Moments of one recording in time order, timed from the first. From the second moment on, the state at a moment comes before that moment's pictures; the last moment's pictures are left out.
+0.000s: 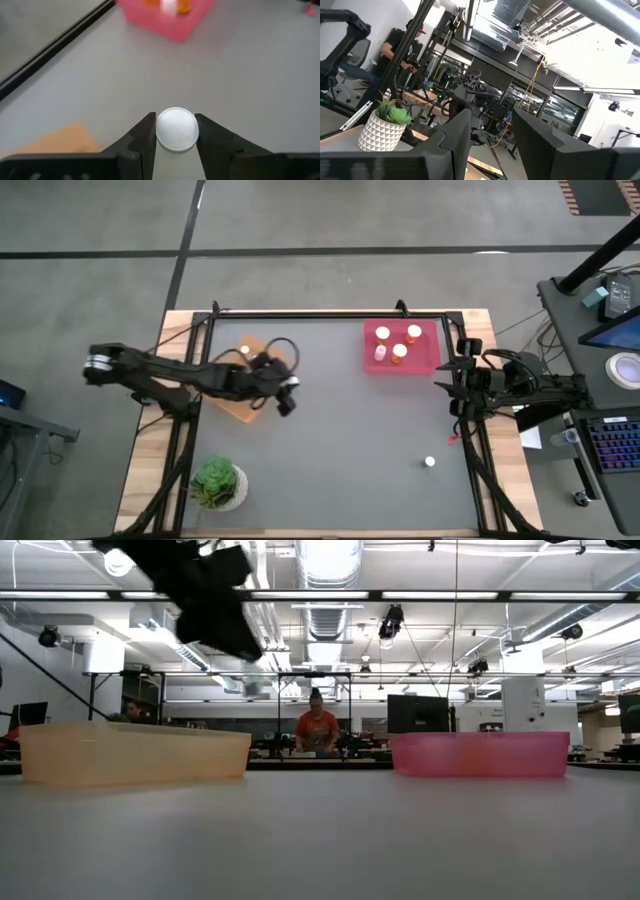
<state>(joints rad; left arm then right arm) -0.07 1.27 0.87 -0.33 -0.45 -0.41 0.04 0.17 0.36 0.14 -0.08 -0.50</state>
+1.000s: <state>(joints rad) -0.07 0.87 0.41 -0.47 -0.76 -0.83 0.04 0.17 0.36 0.14 -0.08 -0.51</state>
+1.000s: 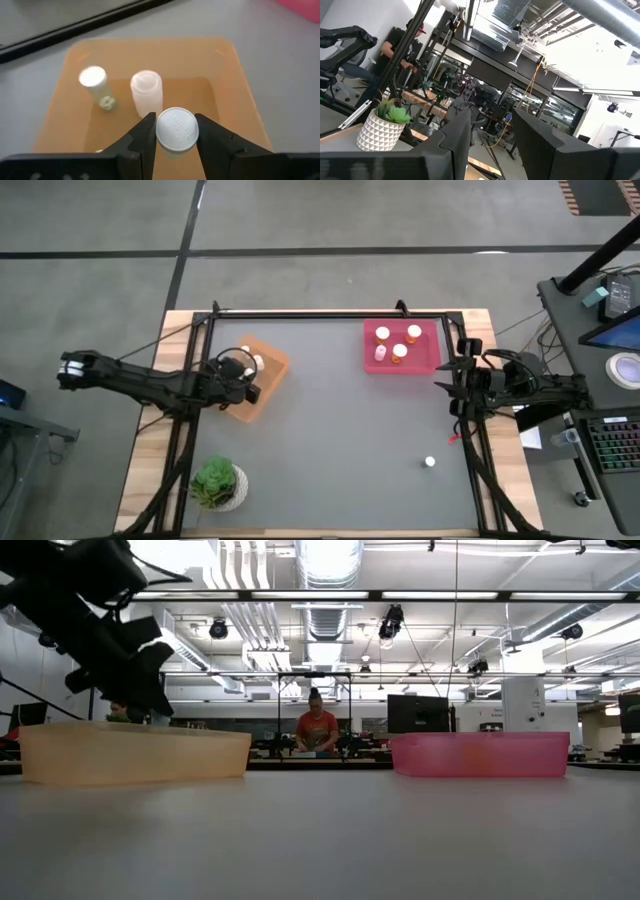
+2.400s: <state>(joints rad) -0.06 1.08 0.39 -0.38 -0.76 -0.90 0.04 0.17 0.36 0.14 -0.07 -0.52</state>
